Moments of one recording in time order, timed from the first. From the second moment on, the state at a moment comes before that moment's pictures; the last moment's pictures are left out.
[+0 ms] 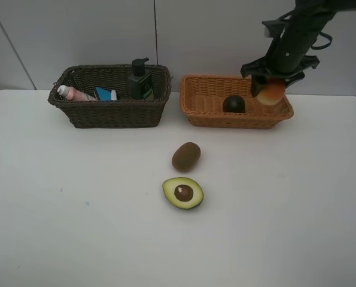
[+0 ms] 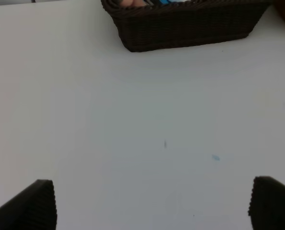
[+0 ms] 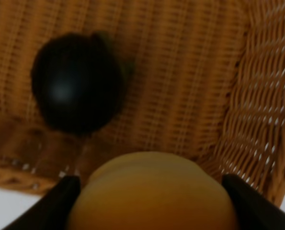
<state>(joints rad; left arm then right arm) -0.09 -0.01 -0.51 -0.02 1.06 0.02 0.23 2.02 -1.64 -0.14 0.95 0.07</state>
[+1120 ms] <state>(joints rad) -0.09 -0.01 -0.51 -0.02 1.06 0.02 0.35 2.01 -1.79 0.01 1.21 0.07</state>
